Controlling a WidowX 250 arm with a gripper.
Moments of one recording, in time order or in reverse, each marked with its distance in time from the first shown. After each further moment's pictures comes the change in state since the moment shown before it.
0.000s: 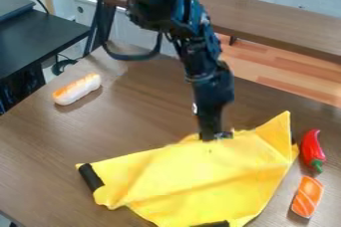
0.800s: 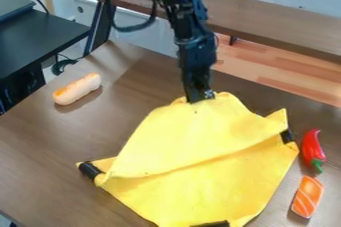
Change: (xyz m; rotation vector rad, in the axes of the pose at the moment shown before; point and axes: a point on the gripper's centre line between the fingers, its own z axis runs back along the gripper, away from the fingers) arm 0.000 0.074 0.018 0.054 0.033 0.177
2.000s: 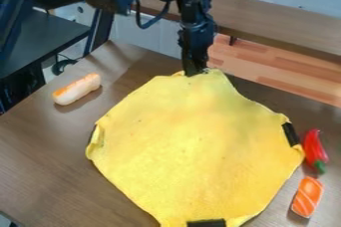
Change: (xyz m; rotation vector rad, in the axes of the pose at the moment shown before) arm 0.034 0.089 -0.021 0.166 0.036 0.015
